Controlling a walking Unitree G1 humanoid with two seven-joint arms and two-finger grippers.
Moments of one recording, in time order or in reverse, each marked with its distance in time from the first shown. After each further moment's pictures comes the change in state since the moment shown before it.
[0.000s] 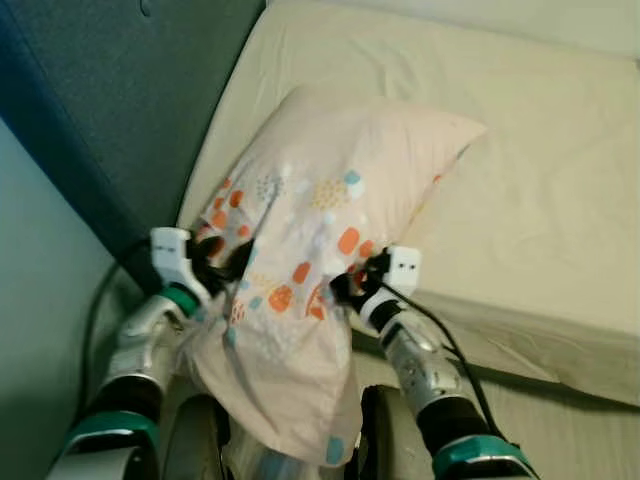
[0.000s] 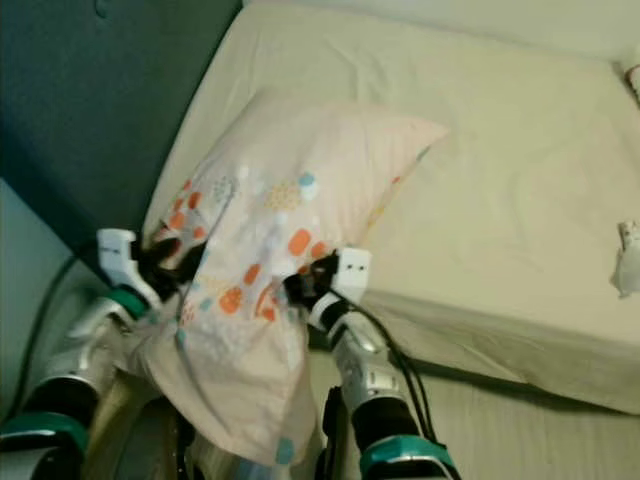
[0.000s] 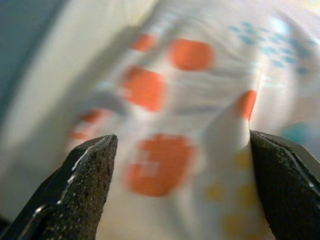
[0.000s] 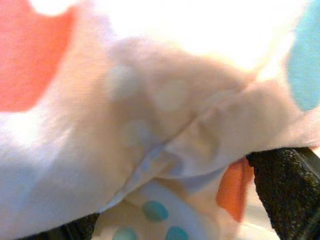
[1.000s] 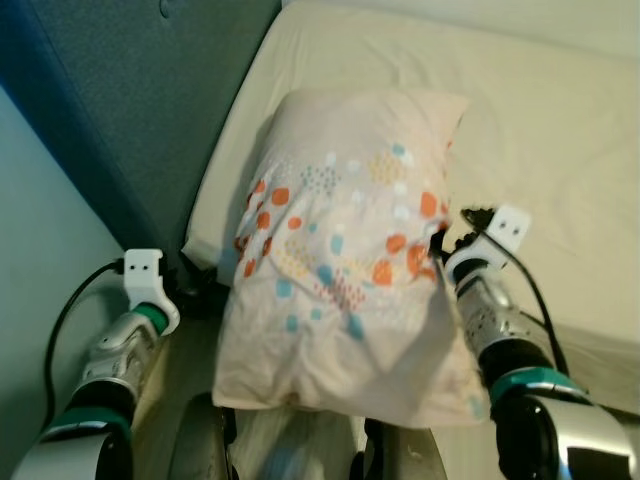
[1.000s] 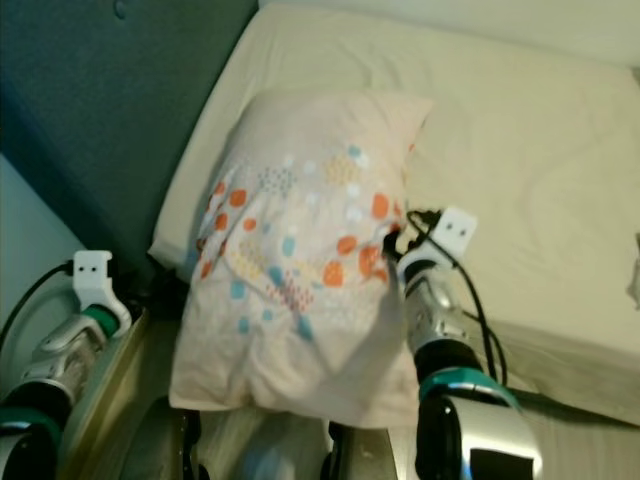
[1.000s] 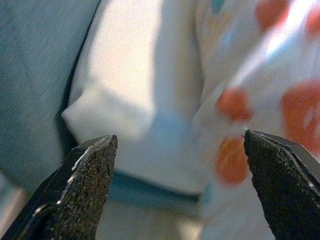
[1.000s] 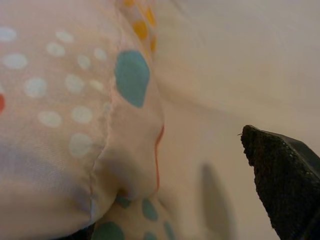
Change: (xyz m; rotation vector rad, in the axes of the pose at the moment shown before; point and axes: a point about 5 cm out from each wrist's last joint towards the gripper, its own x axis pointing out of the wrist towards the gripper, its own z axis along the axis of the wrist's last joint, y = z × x) left arm -0.010 0.027 -0.022 -0.055 0.149 0.195; right arm 0.000 -0.077 0.057 0.031 -0.117 -0.373
